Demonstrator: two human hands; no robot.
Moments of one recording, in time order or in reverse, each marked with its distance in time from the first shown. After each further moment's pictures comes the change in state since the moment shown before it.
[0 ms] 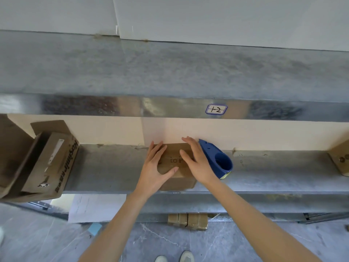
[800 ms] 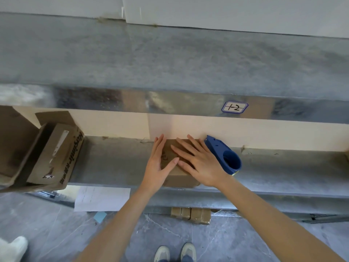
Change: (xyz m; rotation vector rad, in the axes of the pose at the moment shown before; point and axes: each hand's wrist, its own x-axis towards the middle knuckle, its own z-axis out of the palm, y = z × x) left_hand -0.001 -0.004 0.001 -0.203 0.005 -0.091; right_hand 0.009 0.009 -0.007 -0.838 -0.333 -0.372
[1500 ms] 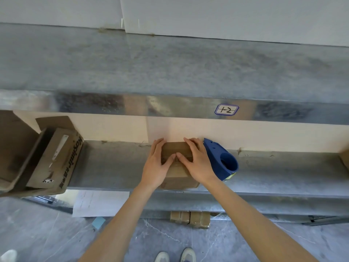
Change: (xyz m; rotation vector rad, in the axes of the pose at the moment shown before) left_hand 0.016 0.009 0.002 0.196 0.020 -0.069; right_hand 0.012 -0.013 0.012 0.586 0.286 0.443
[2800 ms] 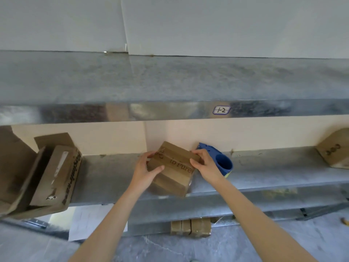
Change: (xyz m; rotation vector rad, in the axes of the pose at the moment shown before) left_hand 0.001 -0.023 -0.047 -0.269 -0.111 -0.141; right_hand -0.020 0.009 -0.017 0.457 0.006 0.225
